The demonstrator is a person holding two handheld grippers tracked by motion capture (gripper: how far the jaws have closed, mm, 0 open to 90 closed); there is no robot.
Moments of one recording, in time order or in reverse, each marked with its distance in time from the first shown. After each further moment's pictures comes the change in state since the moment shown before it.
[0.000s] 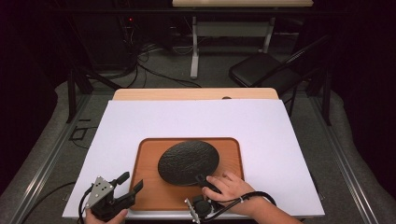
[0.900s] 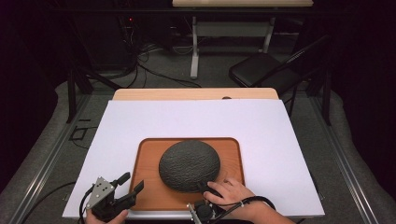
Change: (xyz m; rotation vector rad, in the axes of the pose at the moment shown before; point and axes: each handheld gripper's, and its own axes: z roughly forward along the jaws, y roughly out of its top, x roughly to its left) left arm -0.001 0.000 0.000 0.004 -0.002 0.003; right arm 0.022 -0.003 0.008 -0.013 0.070 0.013
